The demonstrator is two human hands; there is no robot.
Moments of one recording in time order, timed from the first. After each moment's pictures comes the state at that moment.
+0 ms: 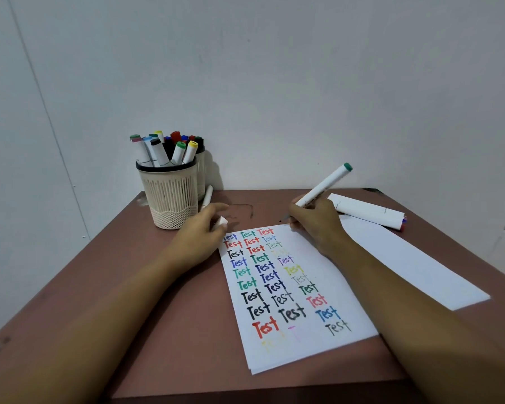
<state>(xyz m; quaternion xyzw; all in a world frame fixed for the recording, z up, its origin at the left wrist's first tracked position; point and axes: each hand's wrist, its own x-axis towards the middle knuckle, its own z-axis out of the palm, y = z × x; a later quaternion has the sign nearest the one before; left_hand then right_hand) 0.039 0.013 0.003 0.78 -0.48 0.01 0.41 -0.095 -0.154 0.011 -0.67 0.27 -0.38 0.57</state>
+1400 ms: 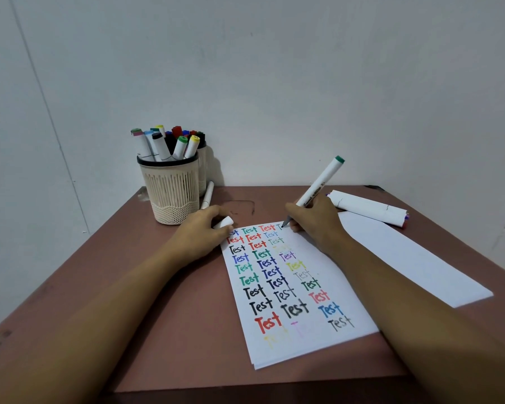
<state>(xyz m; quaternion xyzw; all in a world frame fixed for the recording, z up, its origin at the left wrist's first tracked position) 0.047 0.011 0.002 0.80 -0.47 -0.02 0.36 -0.089 -0.154 0.004 -0.71 0.30 -0.38 0.51</state>
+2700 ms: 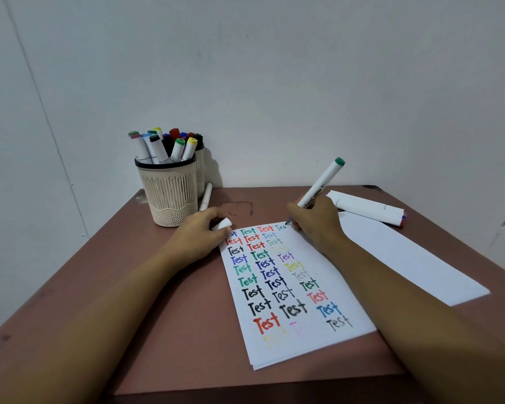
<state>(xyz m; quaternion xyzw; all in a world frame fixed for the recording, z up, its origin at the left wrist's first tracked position) 0.045 0.012 0.004 0.81 -0.47 -0.01 0.36 -0.090 -0.152 0.004 -0.71 0.33 -0.40 0.47</state>
